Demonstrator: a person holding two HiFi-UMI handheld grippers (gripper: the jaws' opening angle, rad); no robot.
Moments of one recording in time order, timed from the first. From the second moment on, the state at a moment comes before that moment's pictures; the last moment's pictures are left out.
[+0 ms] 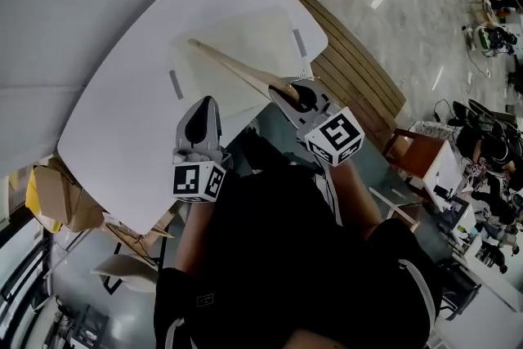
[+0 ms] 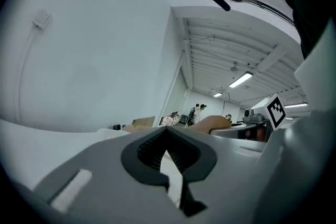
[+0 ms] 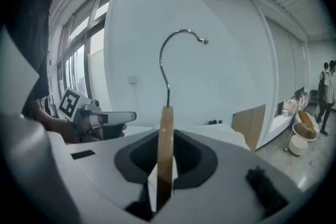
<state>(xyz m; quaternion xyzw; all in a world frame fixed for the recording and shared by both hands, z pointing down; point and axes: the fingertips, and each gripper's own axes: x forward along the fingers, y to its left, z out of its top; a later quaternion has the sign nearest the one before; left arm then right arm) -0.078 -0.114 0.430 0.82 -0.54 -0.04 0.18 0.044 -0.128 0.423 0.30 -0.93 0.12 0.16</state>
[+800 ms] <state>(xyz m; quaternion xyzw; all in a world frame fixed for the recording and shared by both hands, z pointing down) -0.085 -0.141 0.461 0.80 -0.57 -0.02 0.21 0.015 -0.165 0.464 0.22 -0.94 0.11 0.26</state>
